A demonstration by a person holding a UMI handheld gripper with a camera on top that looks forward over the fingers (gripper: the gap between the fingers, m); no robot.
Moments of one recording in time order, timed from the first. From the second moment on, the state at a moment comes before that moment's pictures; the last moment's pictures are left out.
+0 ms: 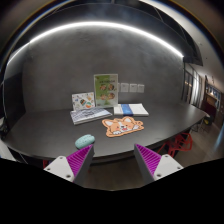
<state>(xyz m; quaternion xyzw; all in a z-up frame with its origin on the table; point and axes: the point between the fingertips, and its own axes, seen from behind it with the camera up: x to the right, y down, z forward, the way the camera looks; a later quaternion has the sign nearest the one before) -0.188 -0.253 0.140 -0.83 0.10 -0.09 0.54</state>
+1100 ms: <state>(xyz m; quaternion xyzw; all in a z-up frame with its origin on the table) -0.323 -0.017 -0.008 -0.84 -0.04 0.04 0.54</state>
